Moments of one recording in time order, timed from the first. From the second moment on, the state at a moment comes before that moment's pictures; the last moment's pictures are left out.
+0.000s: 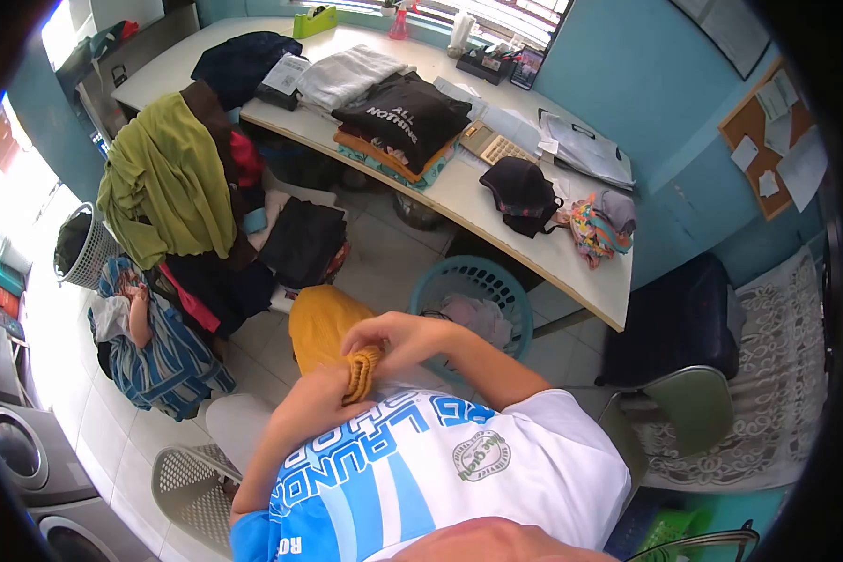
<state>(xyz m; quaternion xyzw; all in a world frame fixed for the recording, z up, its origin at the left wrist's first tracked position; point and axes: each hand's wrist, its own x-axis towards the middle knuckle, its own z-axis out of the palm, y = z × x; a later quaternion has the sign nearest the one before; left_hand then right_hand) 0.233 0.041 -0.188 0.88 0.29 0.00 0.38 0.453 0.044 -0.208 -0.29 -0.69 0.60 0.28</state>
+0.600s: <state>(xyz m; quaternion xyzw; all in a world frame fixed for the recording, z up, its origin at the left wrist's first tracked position) 0.225 0.031 -0.208 0.88 0.23 0.10 0.40 0.469 0.097 -0.413 -0.53 -0.12 0.79 0.29</state>
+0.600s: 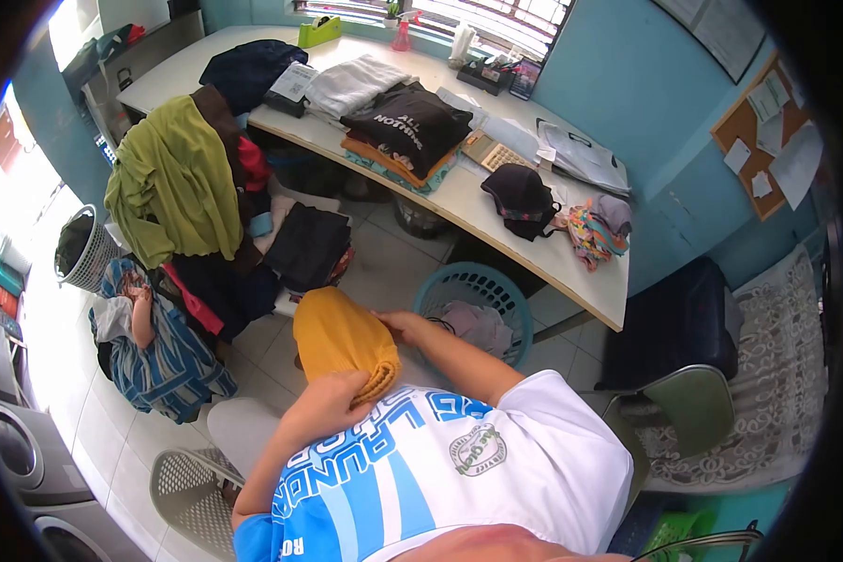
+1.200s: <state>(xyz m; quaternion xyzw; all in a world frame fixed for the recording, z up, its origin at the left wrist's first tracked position) 0.226 0.037 -0.212 0.88 0.22 0.10 0.41 0.492 0.125 -0.422 -0.53 -0.01 0.77 0.37</state>
